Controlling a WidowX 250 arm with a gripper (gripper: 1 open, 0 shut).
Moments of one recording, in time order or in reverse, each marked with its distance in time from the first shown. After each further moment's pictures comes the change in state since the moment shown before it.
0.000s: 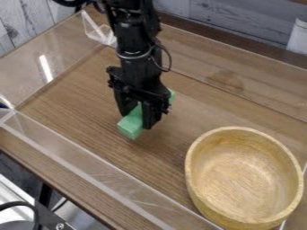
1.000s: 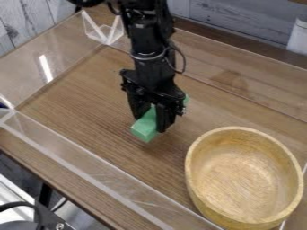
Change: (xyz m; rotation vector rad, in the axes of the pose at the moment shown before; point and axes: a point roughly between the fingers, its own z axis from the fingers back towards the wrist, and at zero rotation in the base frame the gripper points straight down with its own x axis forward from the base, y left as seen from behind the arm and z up) arm 0.007 -0.018 -0.001 -0.041 0.012 -0.011
